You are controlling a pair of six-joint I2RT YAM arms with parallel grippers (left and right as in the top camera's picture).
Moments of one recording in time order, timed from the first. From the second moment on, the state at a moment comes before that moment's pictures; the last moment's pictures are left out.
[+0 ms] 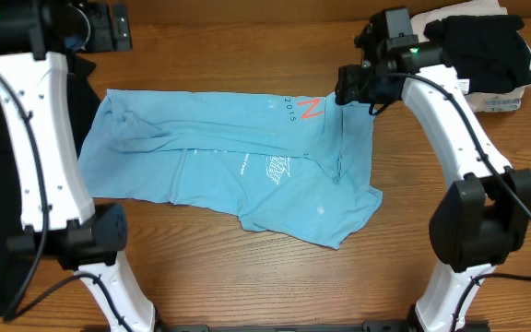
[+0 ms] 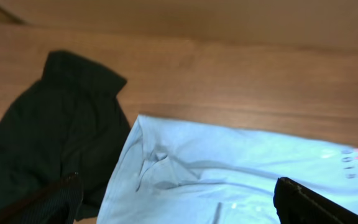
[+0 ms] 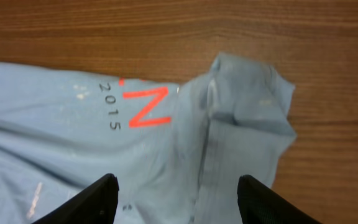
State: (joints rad) left arm 0.11 2.06 2.65 -1.47 0.00 -0.02; right arm 0.18 2.02 1.81 -0.92 -0.14 0.17
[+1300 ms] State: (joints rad) left arm 0.11 2.05 2.65 -1.49 0.03 -0.02; right arm 0.19 2.26 1.79 -0.79 0.06 0.12
